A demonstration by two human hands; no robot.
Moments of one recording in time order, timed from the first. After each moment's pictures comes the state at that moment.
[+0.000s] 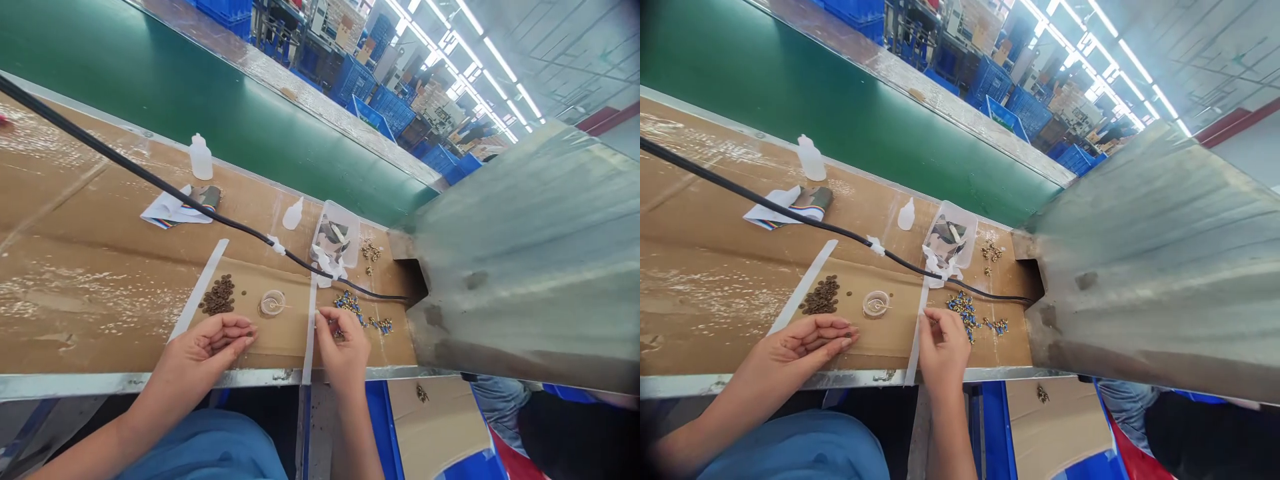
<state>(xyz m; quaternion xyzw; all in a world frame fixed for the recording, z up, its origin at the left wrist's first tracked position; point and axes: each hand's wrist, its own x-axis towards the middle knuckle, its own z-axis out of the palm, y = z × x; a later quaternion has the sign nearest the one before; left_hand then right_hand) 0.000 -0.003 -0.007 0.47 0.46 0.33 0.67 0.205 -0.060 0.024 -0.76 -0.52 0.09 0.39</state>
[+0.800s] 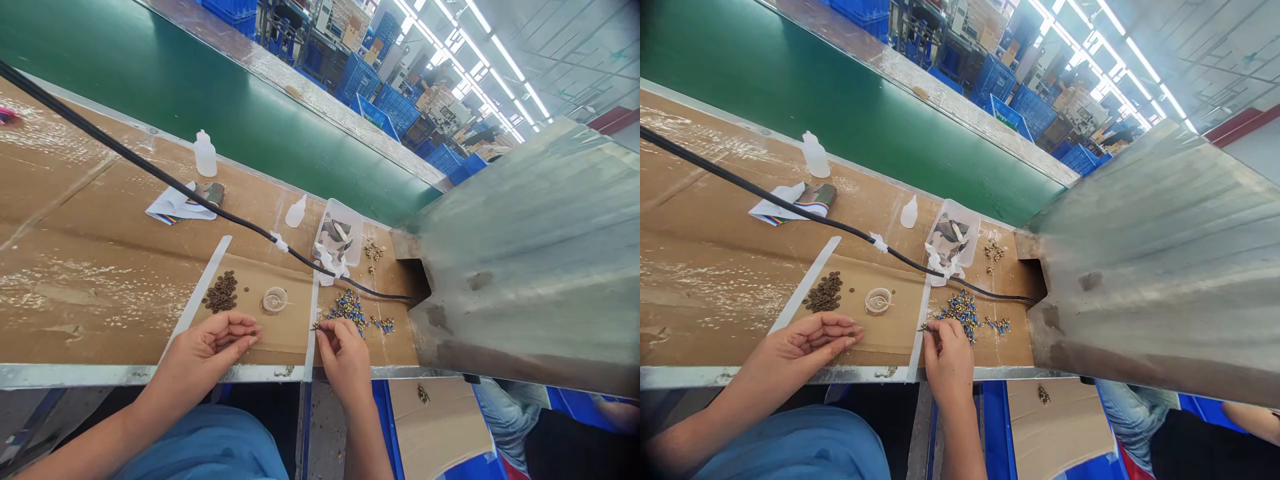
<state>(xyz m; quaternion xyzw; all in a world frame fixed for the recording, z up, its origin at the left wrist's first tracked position) -0.003 -0.007 -0.013 0.51 0.45 0.30 0.67 0.221 -0.082 0.010 -0.77 -0.57 0.13 0.25</state>
